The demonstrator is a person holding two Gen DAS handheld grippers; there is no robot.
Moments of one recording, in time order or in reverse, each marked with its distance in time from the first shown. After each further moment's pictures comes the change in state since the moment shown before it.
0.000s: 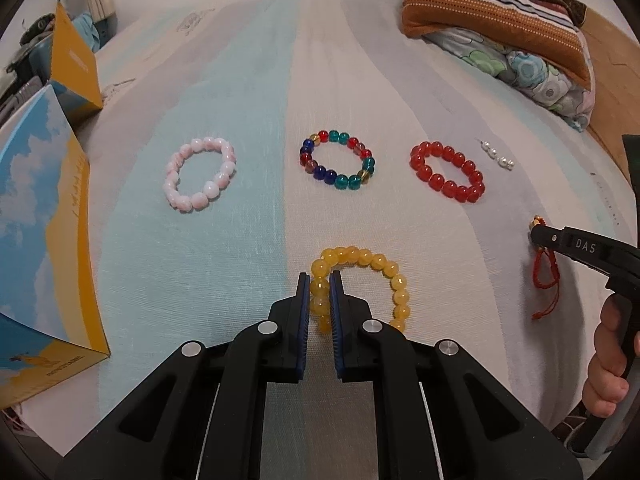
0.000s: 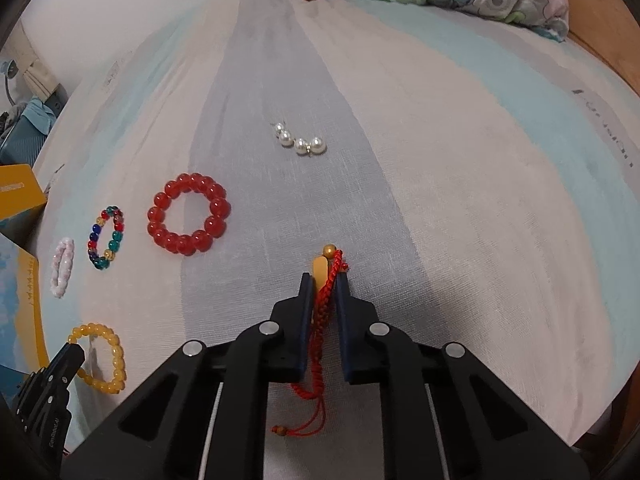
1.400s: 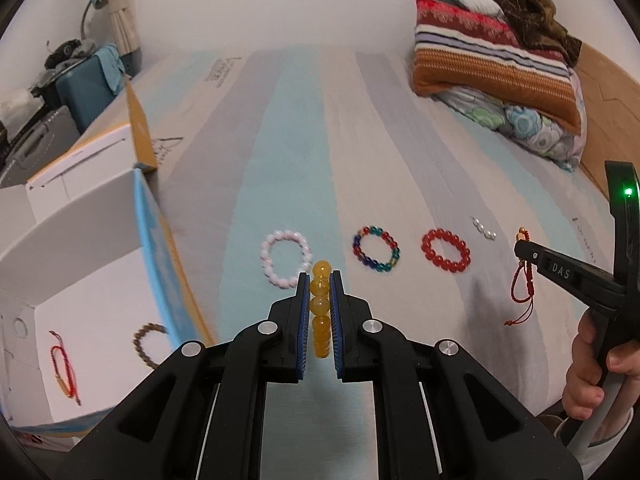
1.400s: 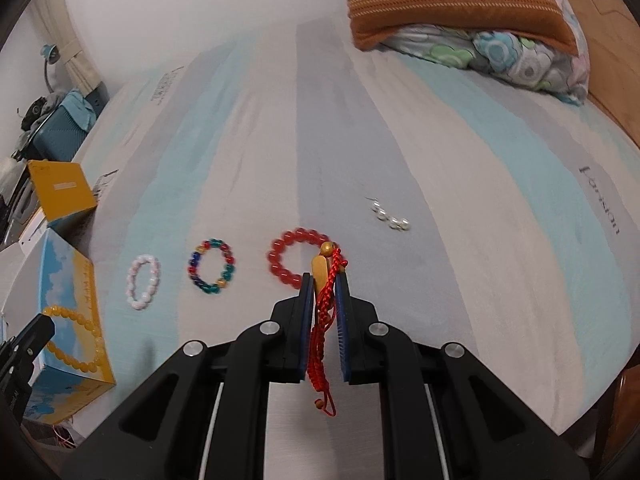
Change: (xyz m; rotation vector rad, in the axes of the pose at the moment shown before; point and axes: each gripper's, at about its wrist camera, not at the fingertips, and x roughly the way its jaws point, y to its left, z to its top) left arm -0.117 0.054 0.054 -0.016 -0.115 0.030; right arm -0.087 0.073 0.029 -0.108 -0.096 0.055
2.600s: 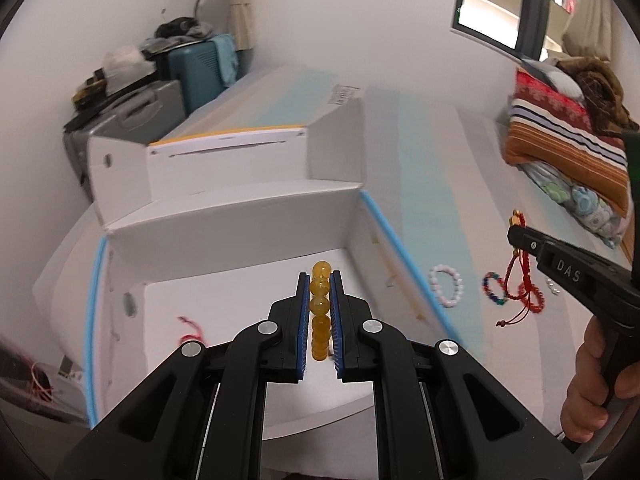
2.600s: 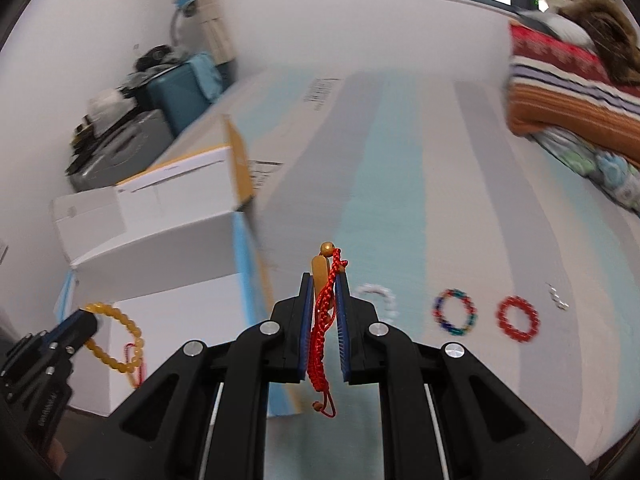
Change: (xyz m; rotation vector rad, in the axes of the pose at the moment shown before) left arm -0.096 0.196 -0.024 -0.224 -0.095 0.174; right arm -0.067 0.274 -0.017 -0.319 -0.115 0.217
